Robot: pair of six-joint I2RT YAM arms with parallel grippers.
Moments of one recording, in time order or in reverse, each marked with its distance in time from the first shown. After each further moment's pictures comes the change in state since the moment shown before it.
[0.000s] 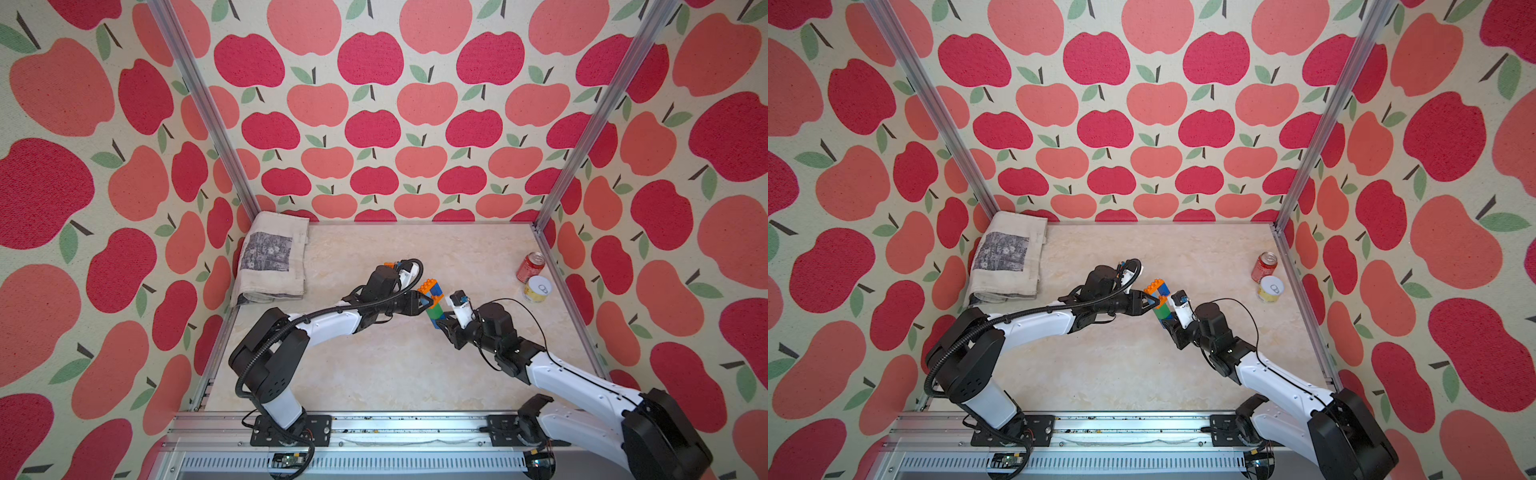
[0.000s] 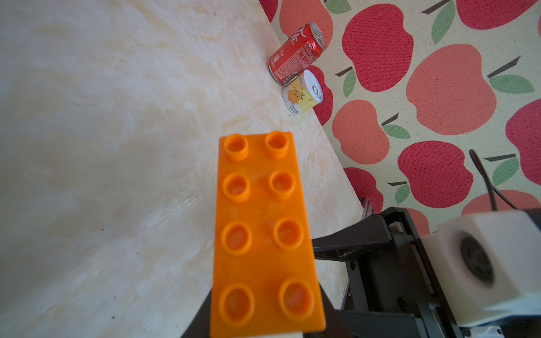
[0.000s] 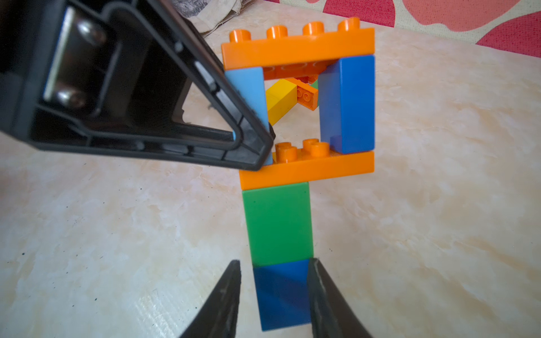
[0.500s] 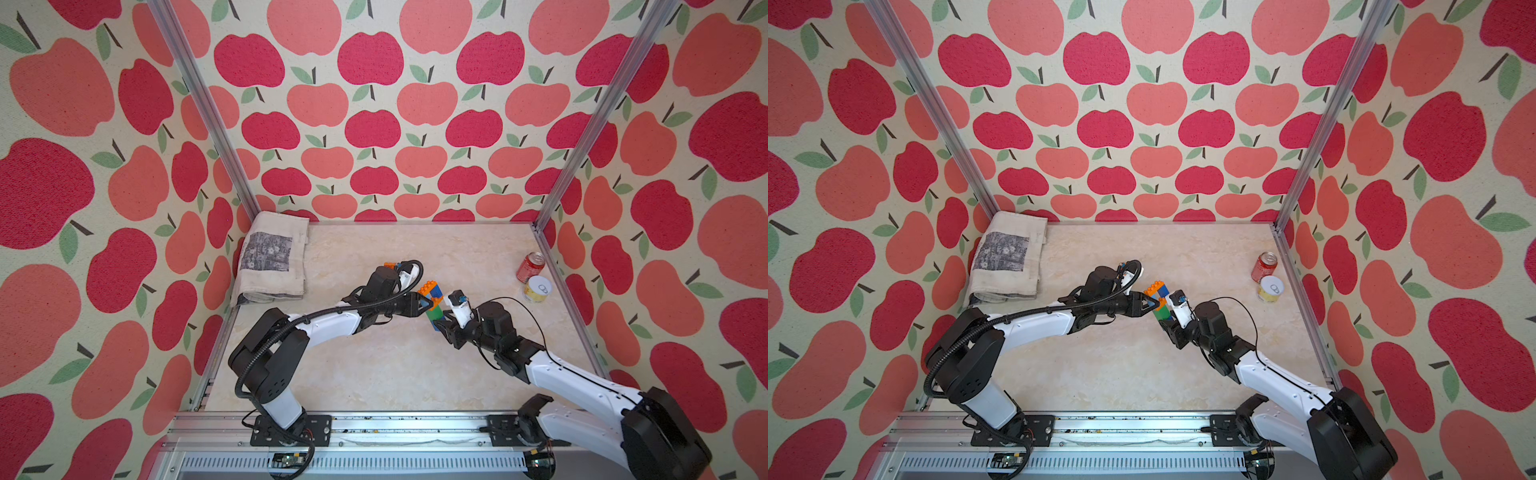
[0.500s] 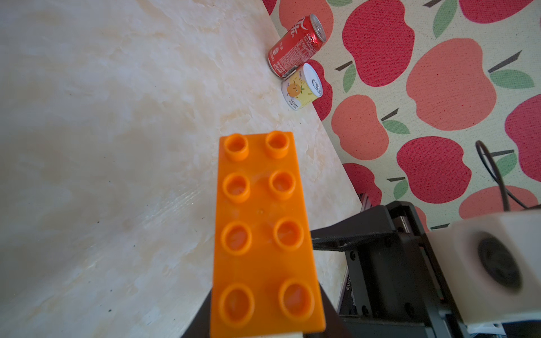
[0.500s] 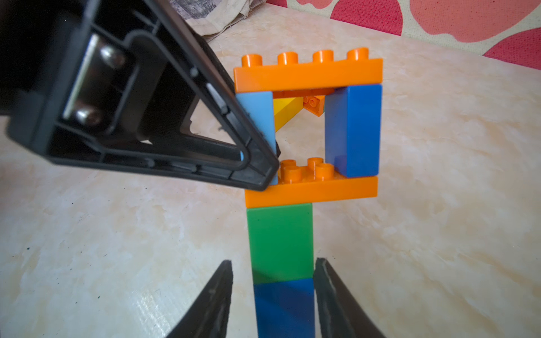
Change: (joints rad) left arm -0.004 -0.008 -0.005 -0.009 0.022 0.000; right arm 0.002 0.002 0.008 0.006 -0.005 -0.026
